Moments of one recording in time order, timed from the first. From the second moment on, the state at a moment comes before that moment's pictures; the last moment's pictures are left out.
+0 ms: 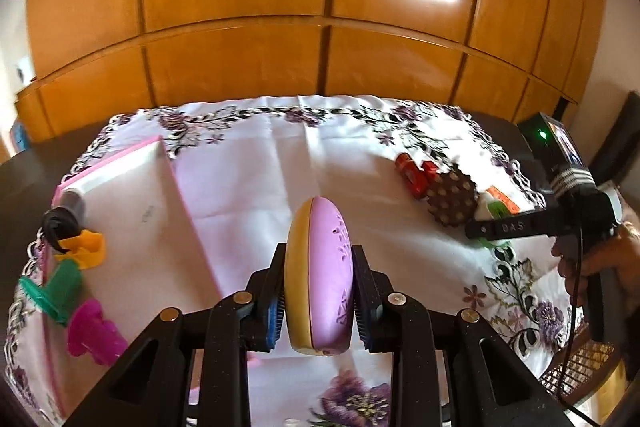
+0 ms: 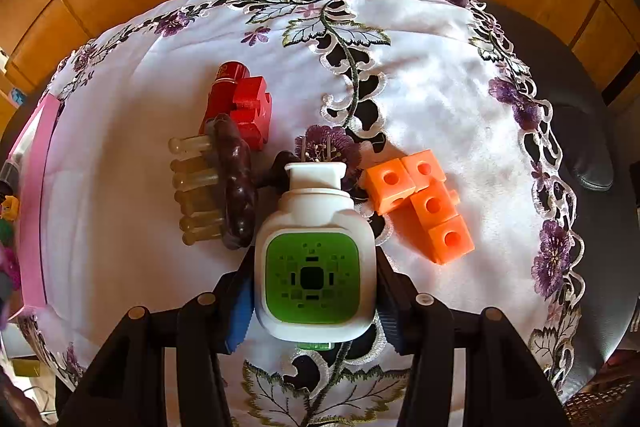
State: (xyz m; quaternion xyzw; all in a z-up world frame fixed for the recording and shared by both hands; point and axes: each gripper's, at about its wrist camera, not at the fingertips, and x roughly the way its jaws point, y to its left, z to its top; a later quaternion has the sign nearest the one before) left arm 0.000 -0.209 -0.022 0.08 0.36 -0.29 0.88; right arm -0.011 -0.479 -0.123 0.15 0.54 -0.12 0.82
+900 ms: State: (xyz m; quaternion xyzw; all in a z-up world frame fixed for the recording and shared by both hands) left arm 0.109 -0.074 -0.074 -0.05 0.47 -0.12 0.88; right arm -0.011 -0.477 -0.124 0.14 0.54 -0.11 0.82
